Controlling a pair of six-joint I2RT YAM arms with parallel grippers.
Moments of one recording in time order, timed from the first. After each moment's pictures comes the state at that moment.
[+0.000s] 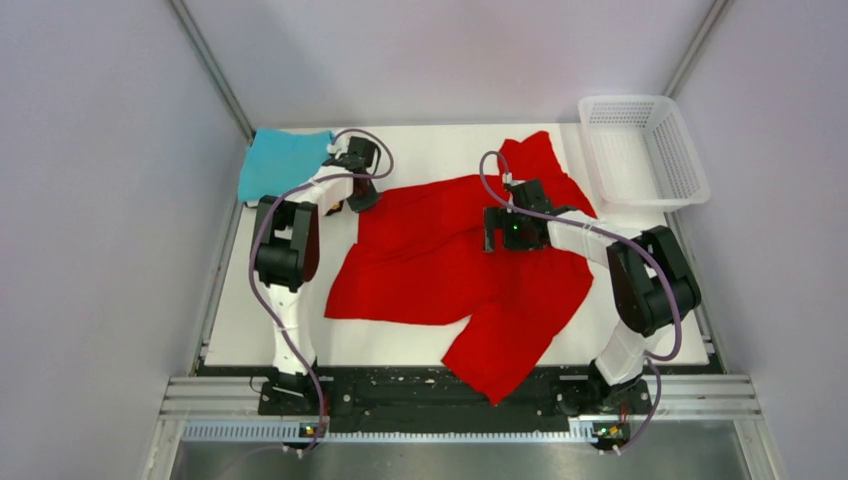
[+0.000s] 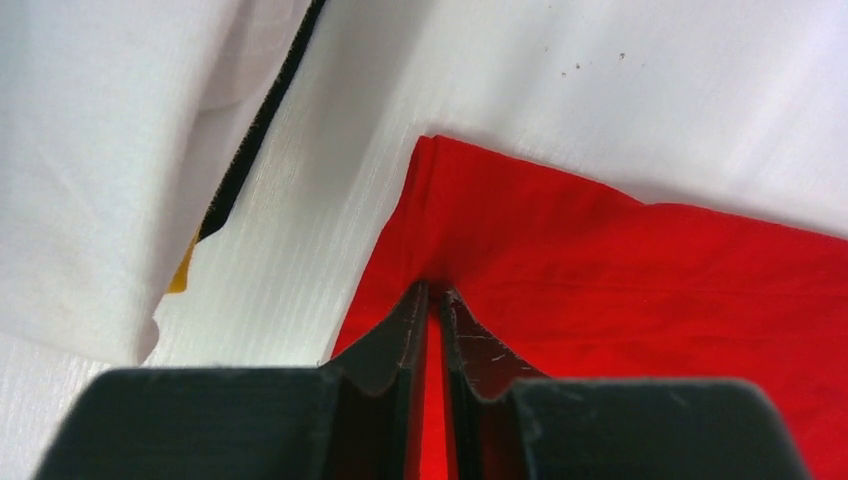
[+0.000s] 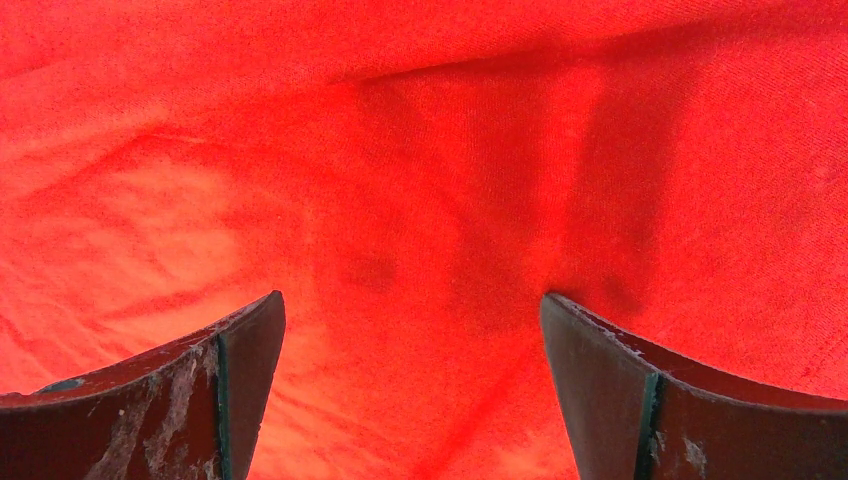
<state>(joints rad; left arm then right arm) -0.23 2.12 1.59 -0.54 -0.22 -0.66 0.41 1.72 1.01 -0.27 -0.08 0.31</state>
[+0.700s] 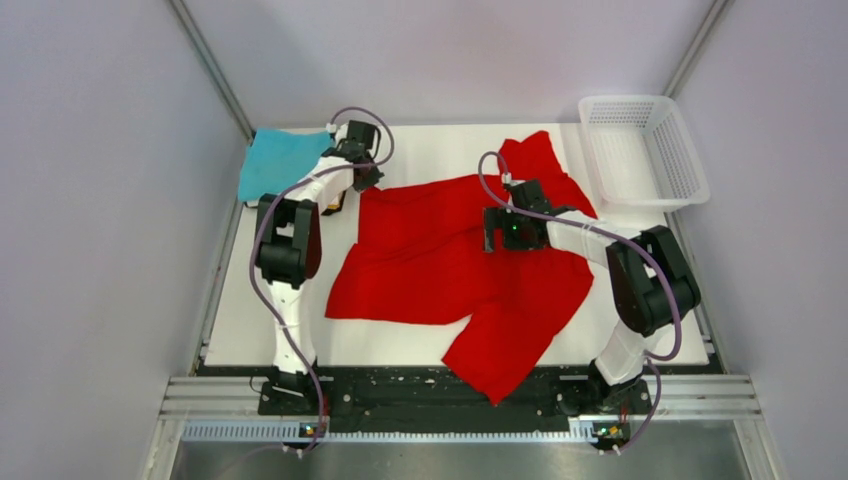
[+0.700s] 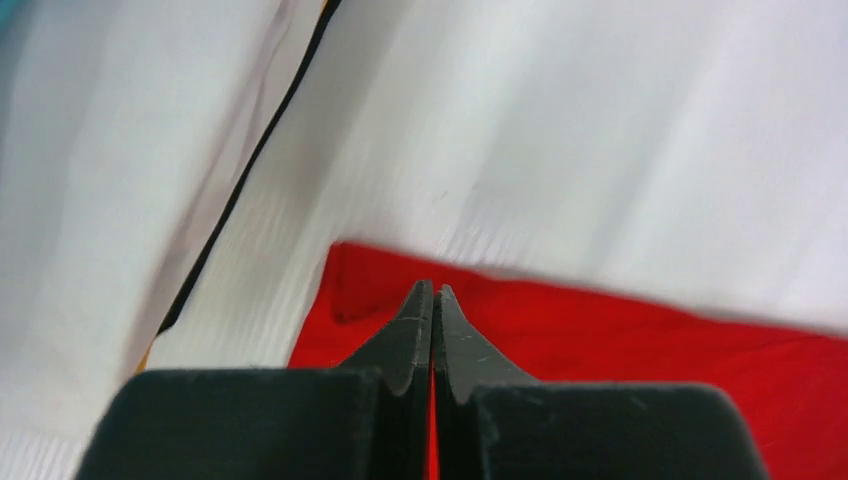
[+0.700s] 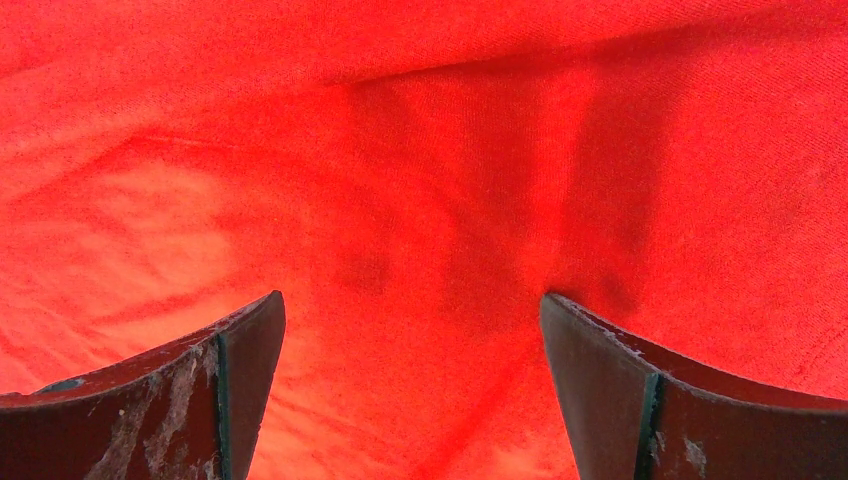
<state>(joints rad) -0.23 2.13 1.67 -0.47 -0.23 -0.66 0.41 1.73 1.01 -0.27 -0.06 0.31</state>
